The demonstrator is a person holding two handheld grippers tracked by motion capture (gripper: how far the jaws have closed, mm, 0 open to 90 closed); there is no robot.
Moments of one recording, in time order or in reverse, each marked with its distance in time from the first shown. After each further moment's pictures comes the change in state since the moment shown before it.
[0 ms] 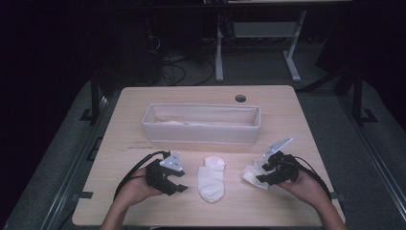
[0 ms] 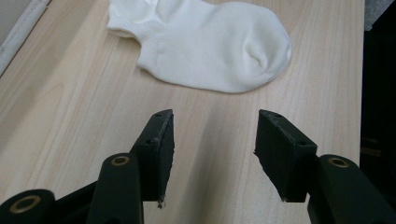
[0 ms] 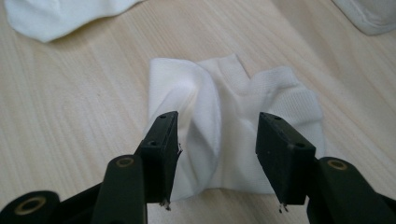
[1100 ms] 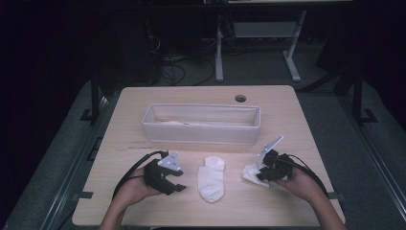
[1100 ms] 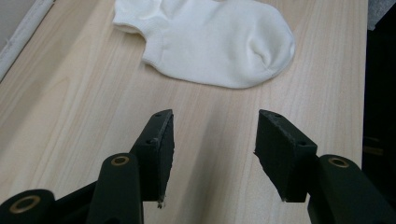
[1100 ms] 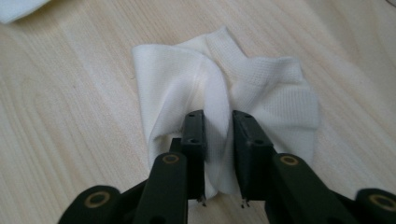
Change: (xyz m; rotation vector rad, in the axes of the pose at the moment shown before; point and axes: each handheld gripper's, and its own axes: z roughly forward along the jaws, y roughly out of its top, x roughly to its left) left arm 0.001 -0.004 -0.003 -0.007 0.009 -0.009; right arm -0.006 0.007 0.017 0.096 0.014 0.007
